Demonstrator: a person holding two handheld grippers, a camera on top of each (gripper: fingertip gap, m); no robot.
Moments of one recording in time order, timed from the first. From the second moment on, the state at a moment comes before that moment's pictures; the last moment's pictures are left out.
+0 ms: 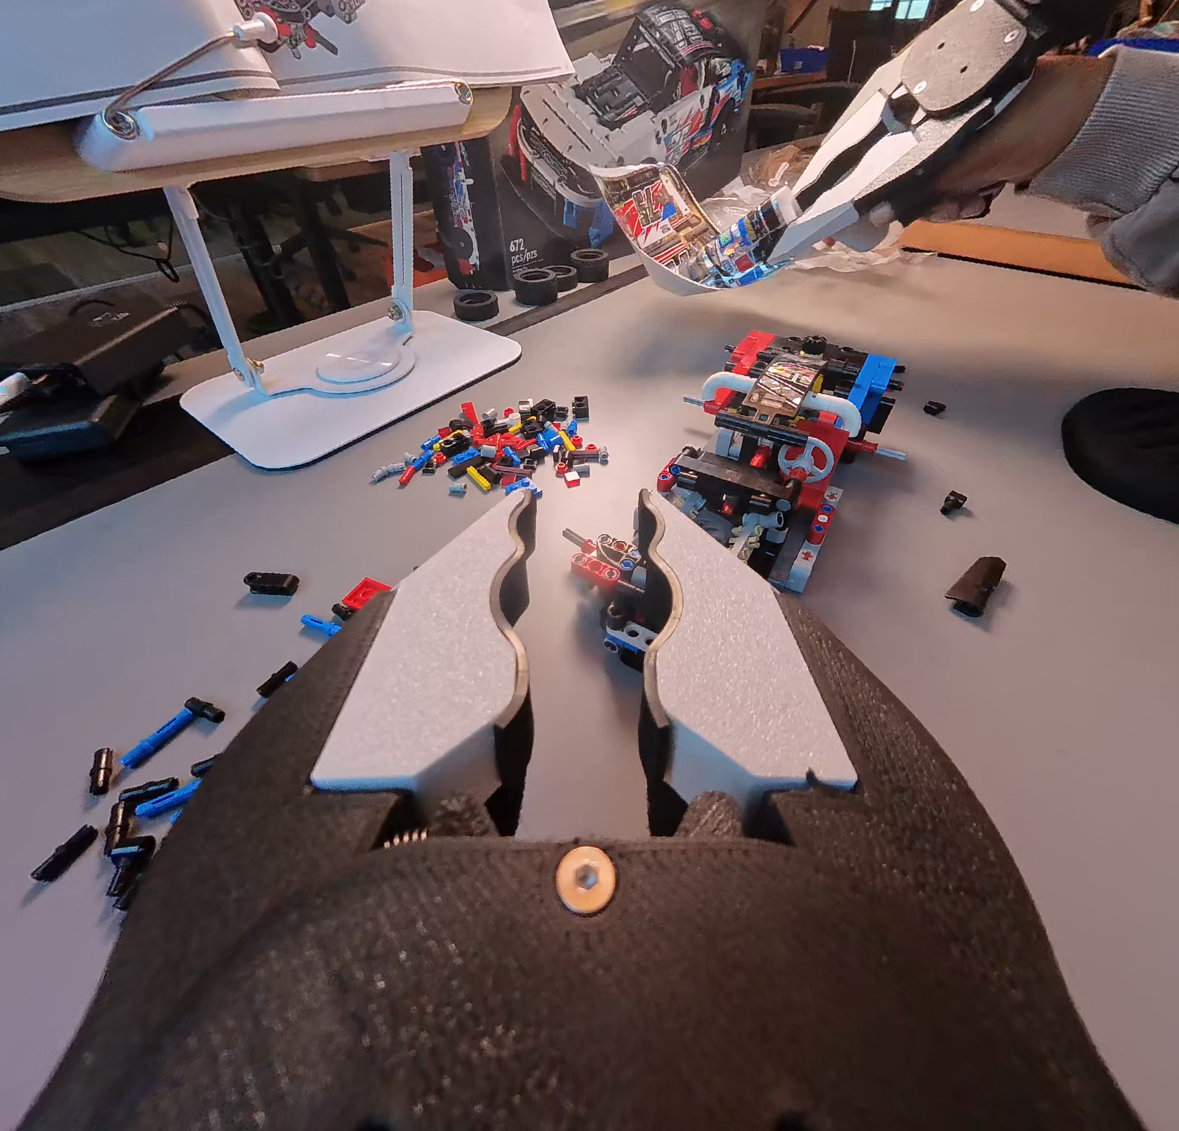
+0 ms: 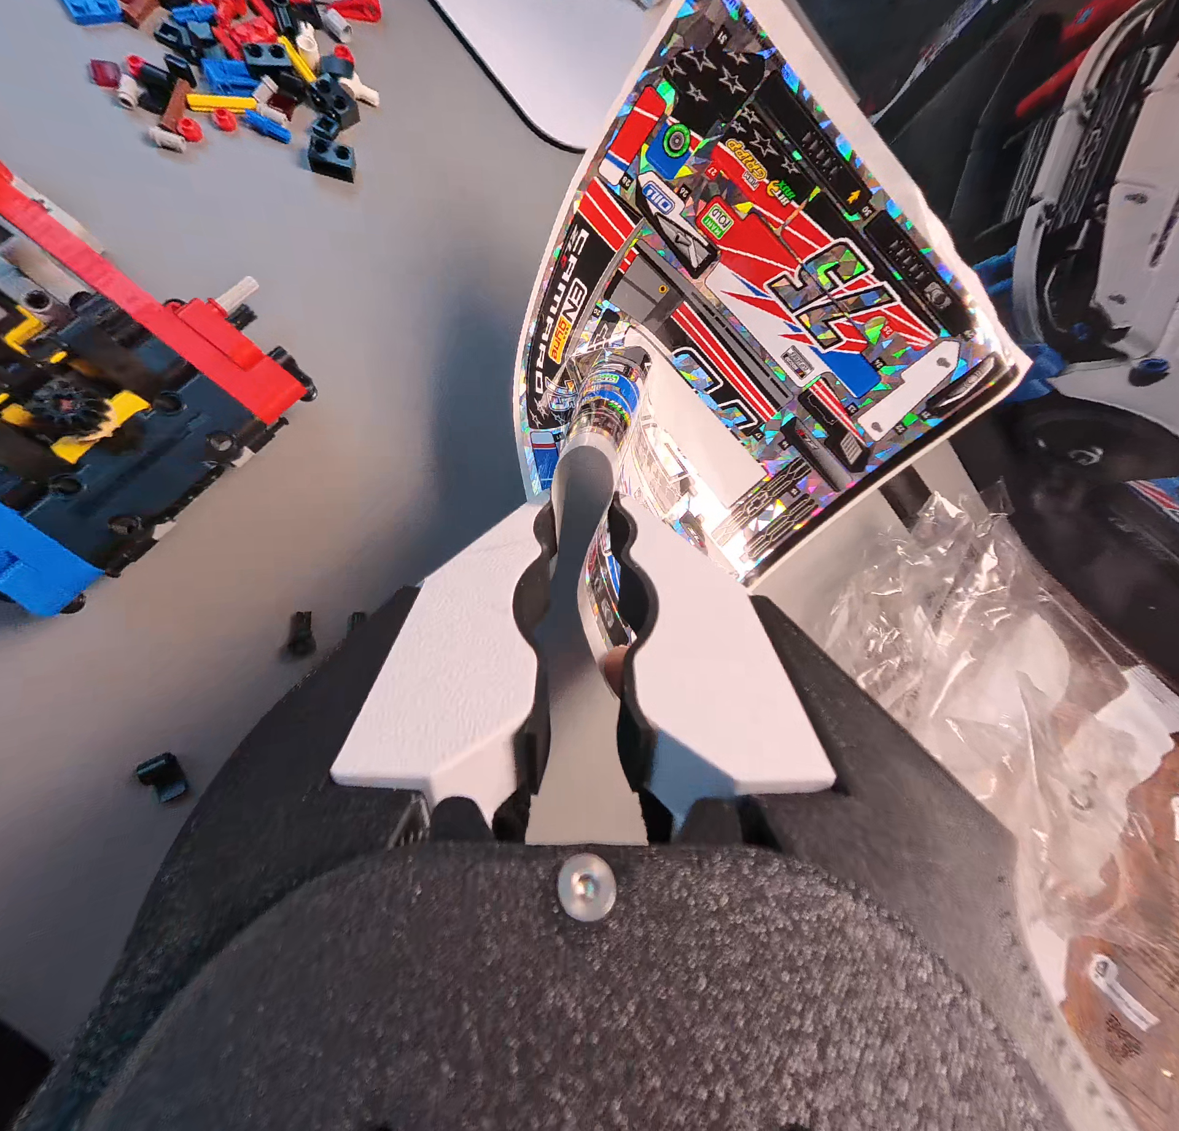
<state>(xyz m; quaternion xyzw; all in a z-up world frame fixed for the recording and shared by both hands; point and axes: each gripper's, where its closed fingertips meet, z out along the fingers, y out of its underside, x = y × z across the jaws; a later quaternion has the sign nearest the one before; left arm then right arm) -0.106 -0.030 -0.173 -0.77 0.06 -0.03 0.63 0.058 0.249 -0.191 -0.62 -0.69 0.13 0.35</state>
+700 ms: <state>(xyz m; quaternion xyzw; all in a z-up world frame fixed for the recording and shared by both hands) -0.104 -0.030 -0.177 -0.78 0.07 -0.01 0.62 0.044 0.284 -0.222 -0.63 -0.66 0.11 0.38</state>
